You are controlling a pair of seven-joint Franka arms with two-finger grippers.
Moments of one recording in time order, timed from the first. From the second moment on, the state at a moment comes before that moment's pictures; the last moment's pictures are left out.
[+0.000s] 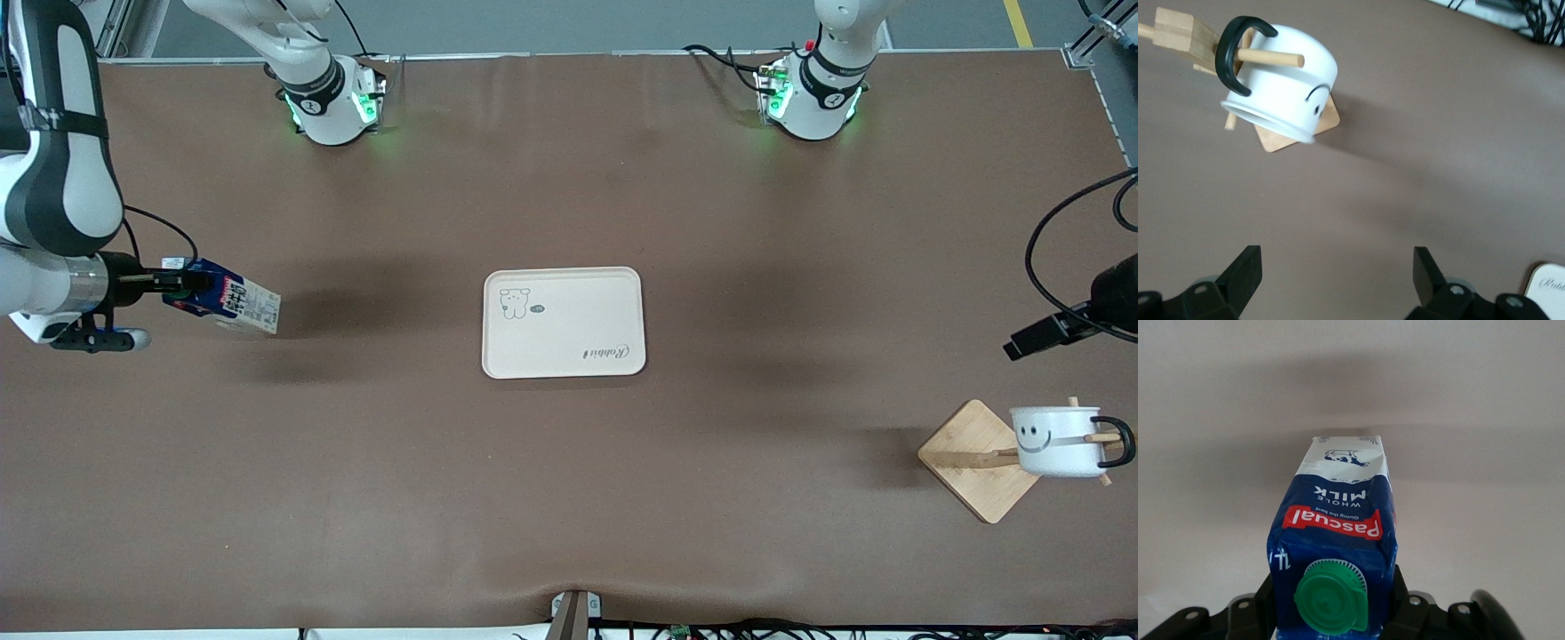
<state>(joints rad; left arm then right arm) 0.54 0.27 -0.59 -1.45 0.17 1.73 -0.32 -0.06 0.22 -0.11 -1.85 0.07 1.66 -0.17</state>
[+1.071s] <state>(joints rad) 0.51 0.17 -0.69 -1.38 0.22 1.56 -0.28 -0.08 0.26 -0.11 -1.93 0.07 1.72 -0.12</state>
